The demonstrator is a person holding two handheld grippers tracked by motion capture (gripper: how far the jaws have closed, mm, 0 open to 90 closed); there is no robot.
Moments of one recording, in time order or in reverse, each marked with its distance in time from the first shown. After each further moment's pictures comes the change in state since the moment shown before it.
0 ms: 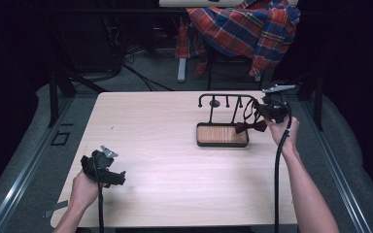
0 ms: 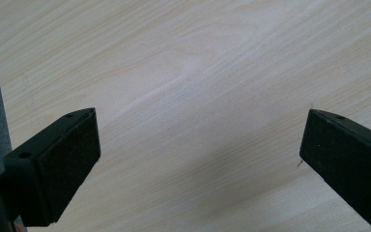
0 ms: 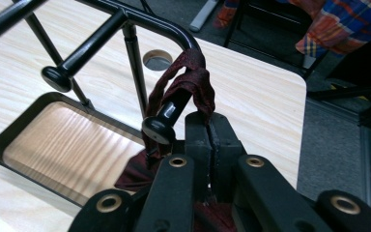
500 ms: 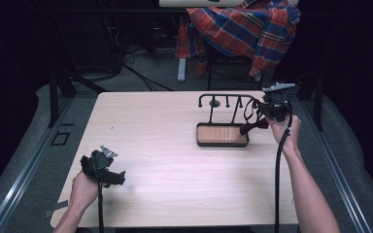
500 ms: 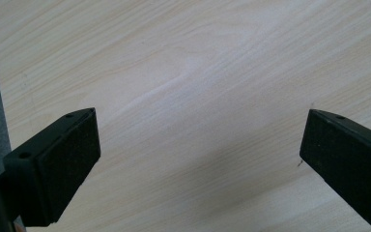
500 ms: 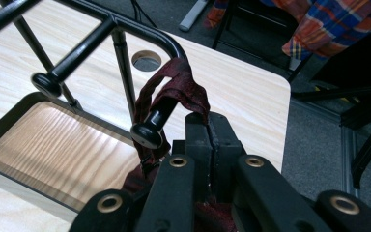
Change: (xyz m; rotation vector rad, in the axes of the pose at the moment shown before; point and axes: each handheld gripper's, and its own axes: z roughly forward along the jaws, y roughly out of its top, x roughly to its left) left arm 0.001 0.000 0.001 0.002 -0.002 -0.005; right arm 0.000 0.005 -0.005 0.005 -0.044 -0.029
